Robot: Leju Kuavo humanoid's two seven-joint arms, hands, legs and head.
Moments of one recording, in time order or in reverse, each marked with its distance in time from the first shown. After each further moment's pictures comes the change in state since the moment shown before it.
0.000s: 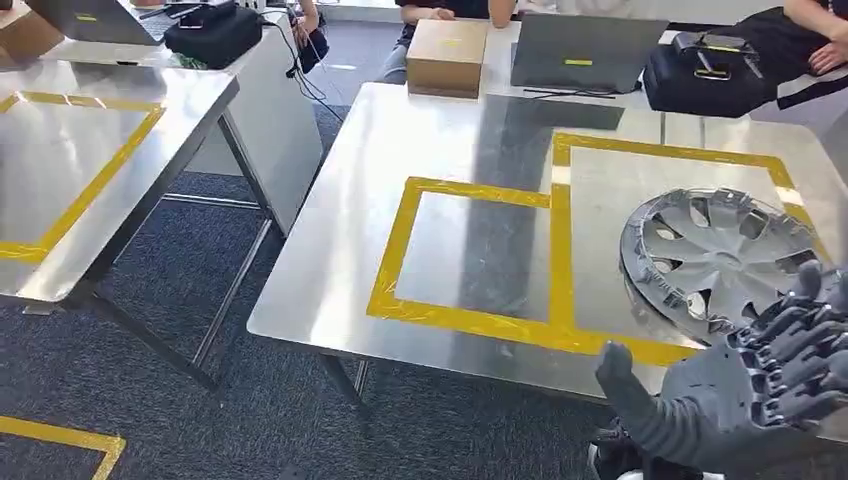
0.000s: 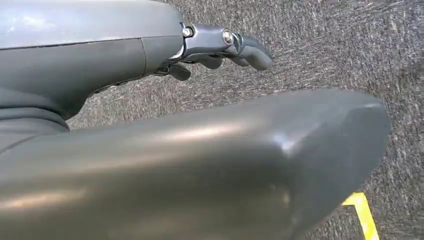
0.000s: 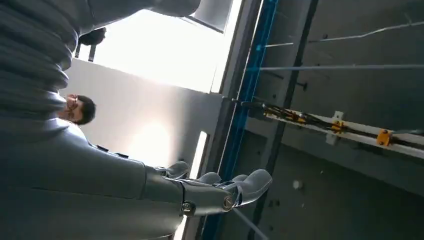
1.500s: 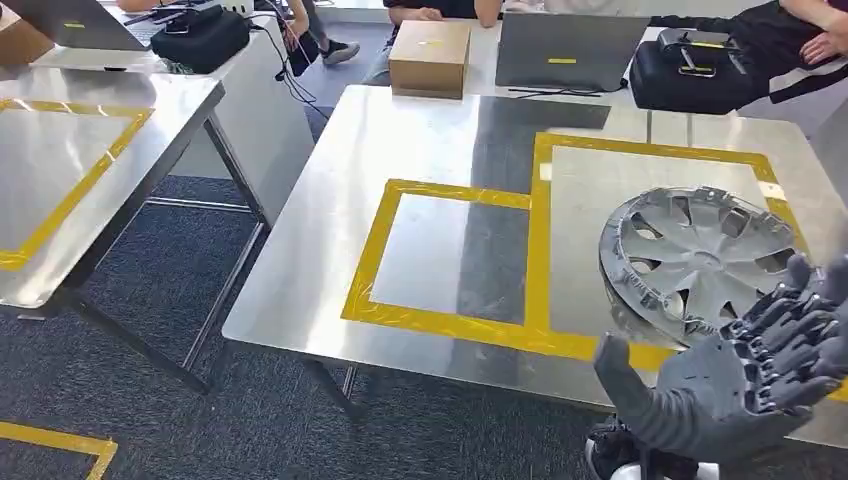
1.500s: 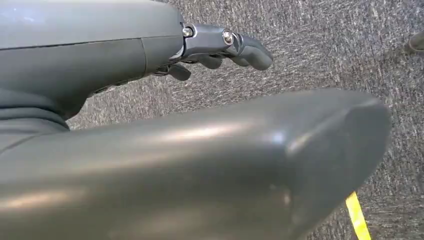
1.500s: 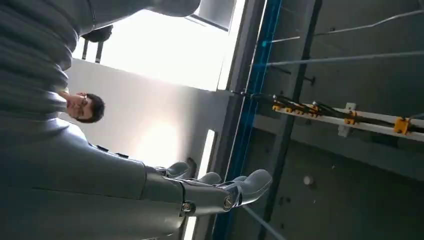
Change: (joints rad) left arm 0.010 -0.003 0.002 0.000 0.012 -0.013 -0.040; right arm -0.005 -0.001 -0.006 0.016 -0.027 0.000 0.000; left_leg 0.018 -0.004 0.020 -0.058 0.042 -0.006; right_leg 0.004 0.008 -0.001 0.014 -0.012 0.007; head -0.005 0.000
